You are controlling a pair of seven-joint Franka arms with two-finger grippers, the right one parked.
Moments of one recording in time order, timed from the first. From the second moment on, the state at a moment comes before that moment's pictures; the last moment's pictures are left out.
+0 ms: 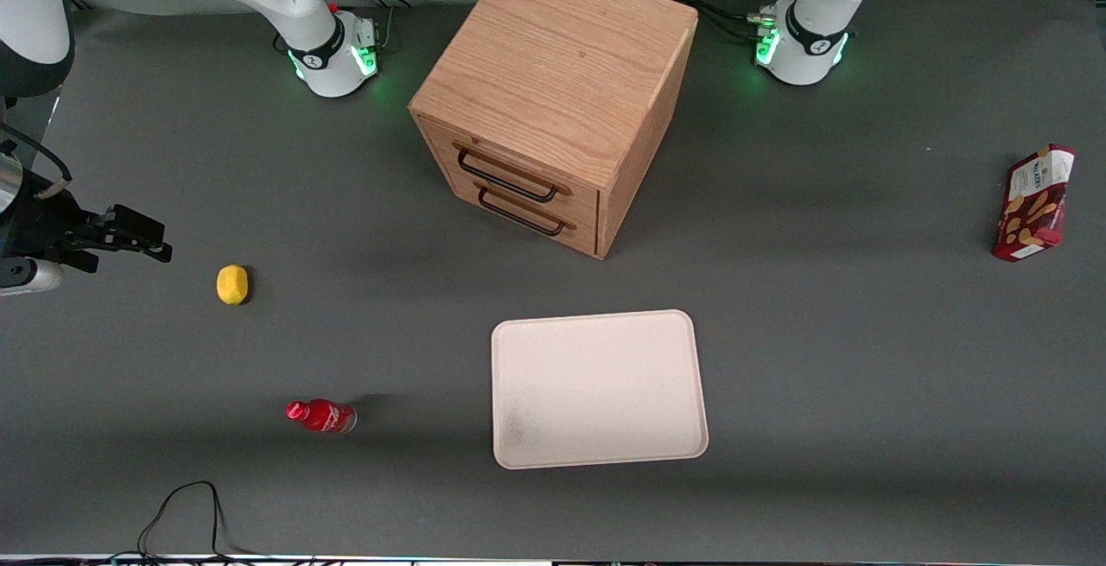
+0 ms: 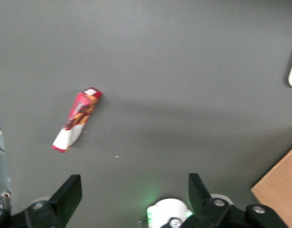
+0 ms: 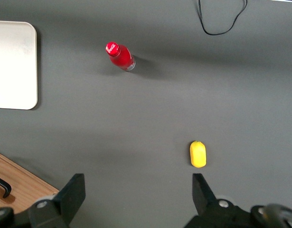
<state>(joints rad) 0.31 0.18 0.01 -1.22 0.04 1.24 0.21</state>
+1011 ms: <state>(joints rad) 0.61 0.32 0.02 -1.33 0.10 1.48 0.71</state>
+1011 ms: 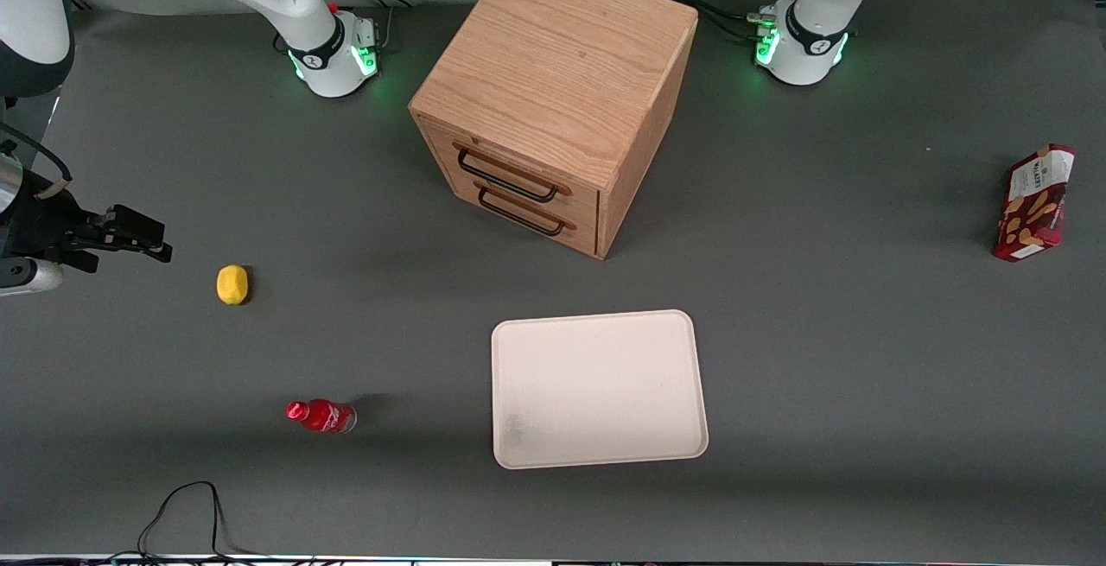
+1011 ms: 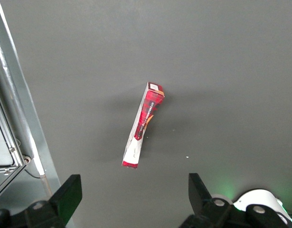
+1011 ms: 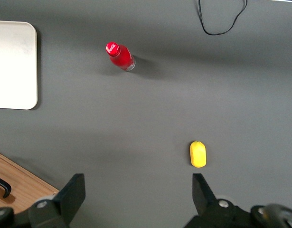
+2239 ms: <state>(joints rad) 0.72 0.27 0.02 -2.18 0.11 2.33 0.90</state>
